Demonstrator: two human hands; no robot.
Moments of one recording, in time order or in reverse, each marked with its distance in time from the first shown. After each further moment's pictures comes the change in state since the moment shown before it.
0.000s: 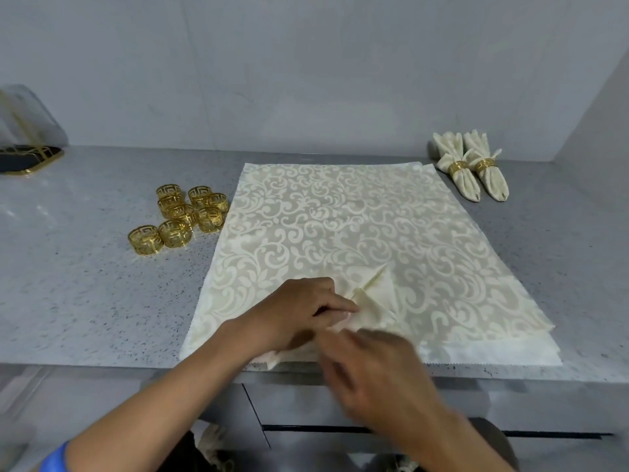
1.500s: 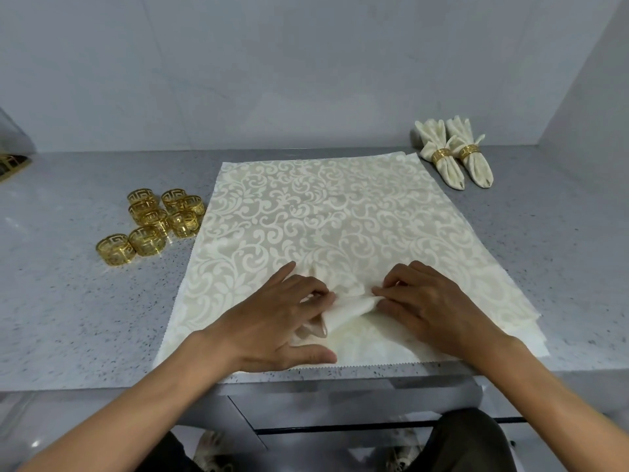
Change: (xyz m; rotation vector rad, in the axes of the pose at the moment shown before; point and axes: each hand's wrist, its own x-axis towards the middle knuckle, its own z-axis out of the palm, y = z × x) left_hand -0.005 -0.009 0.002 0.455 0.009 0.262; right_hand -0.006 0.143 -0.009 0.084 -0.135 0.007
